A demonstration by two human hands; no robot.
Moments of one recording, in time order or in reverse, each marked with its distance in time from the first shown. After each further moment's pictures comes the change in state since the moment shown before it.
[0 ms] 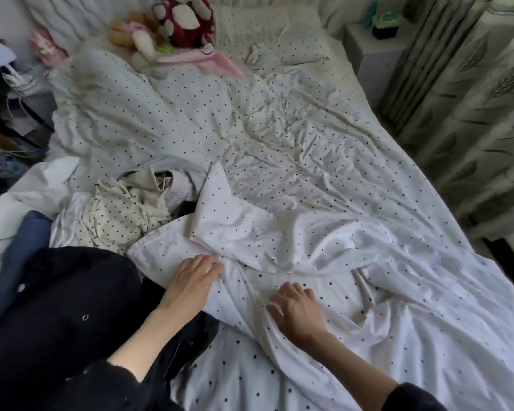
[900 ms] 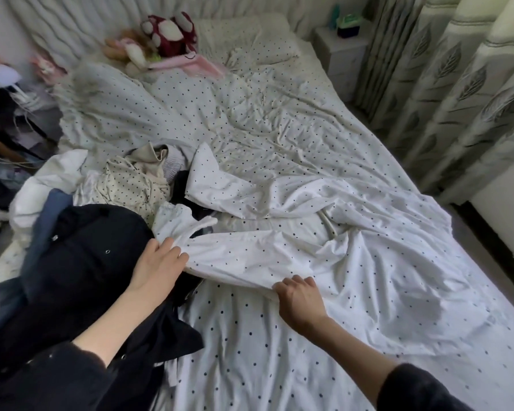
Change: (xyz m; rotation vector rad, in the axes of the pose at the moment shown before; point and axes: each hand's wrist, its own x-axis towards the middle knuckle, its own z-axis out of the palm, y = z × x) left_hand -0.124 0.050 -0.047 0.560 -0.155 0.001; right_hand -0.160 -0.024 0.000 -0.046 0.072 0.024
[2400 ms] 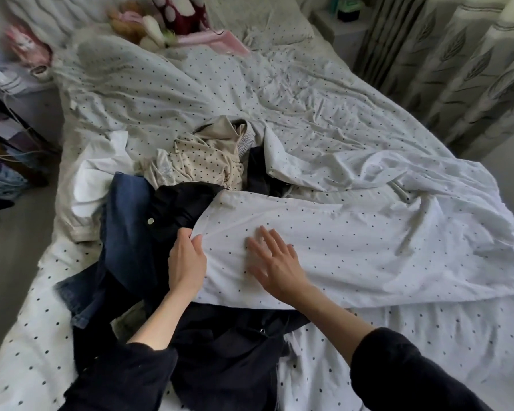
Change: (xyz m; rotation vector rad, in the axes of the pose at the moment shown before) left_hand -0.073 -0.146 0.141 -1.344 0.162 -0.654; right_hand 0.103 -0.274 0.063 0.147 0.011 0.075
